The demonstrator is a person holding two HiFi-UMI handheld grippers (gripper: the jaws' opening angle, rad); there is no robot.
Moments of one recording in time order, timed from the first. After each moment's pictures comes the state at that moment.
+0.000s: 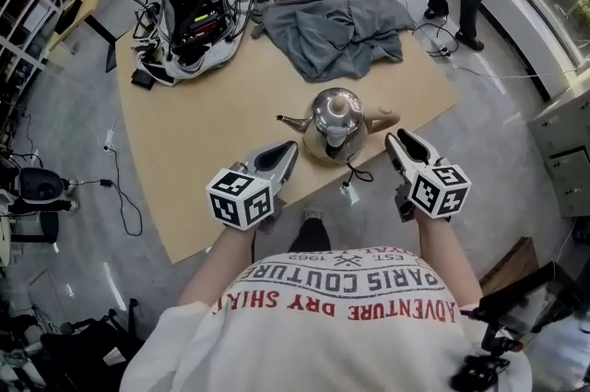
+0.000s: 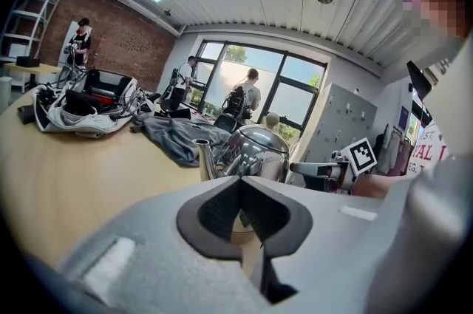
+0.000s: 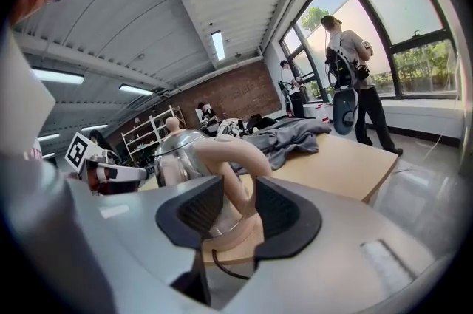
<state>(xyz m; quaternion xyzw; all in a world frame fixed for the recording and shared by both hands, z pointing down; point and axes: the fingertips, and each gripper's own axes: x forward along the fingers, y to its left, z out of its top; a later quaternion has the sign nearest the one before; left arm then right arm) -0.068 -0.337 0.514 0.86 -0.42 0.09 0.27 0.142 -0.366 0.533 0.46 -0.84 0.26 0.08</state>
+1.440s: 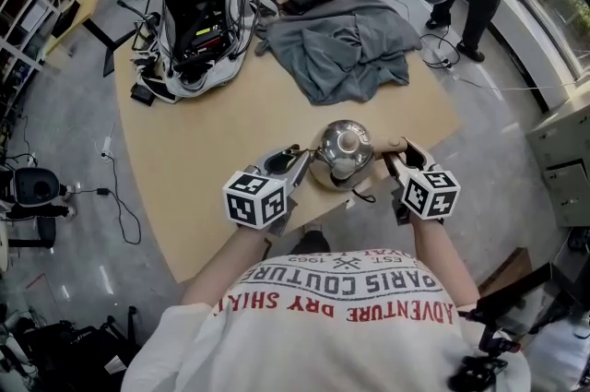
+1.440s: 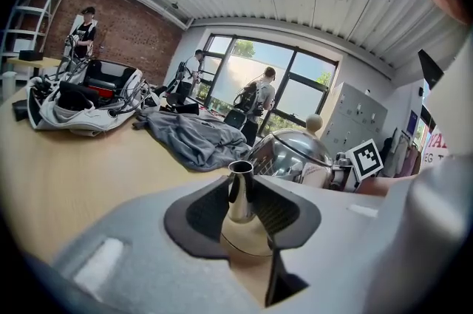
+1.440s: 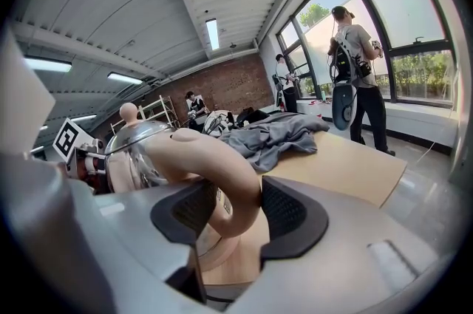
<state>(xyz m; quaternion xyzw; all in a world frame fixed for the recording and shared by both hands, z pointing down) -0.073 -0.391 0.537 0.85 -0.43 0.10 0.30 0.132 -0.418 0.562 0.49 -0.82 0.27 0.13</state>
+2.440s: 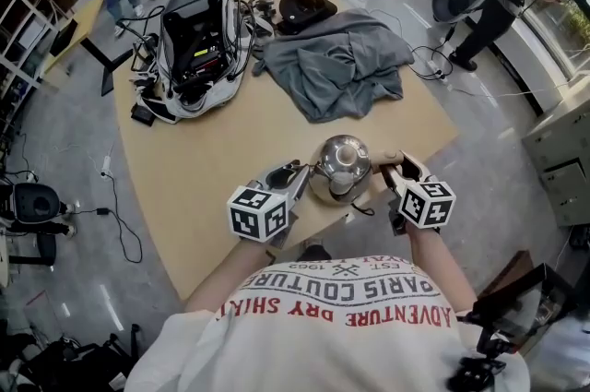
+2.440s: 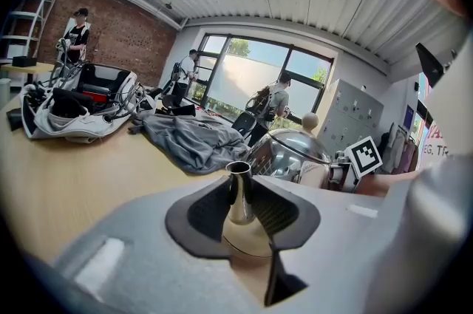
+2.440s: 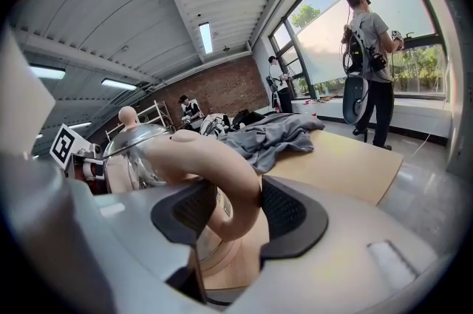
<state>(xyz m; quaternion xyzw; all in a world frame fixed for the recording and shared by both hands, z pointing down) -0.071 -0.395 0.534 0.86 -0.42 0.11 0.28 0.134 -0.420 0.562 0.50 -0.81 0.28 0.11</state>
